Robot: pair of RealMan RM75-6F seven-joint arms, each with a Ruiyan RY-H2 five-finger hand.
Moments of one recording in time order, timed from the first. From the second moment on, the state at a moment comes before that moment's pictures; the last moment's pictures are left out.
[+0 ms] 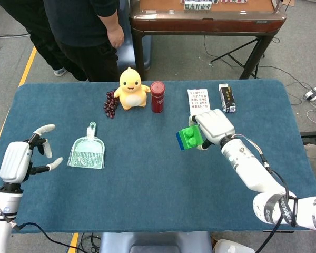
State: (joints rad) left arm -0.30 -1.03 -0.29 -1.97 1.40 1.36 -0.03; right arm 1.19 -0.81 0.10 -2.07 -0.48 0.83 -0.47
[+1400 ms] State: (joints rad) left arm -0.79 -1.22 -0.40 -2.09 0.88 1.06 0.03; right arm 1.35 -0.89 0.28 -2.10 -0.10 0.84 -0.36
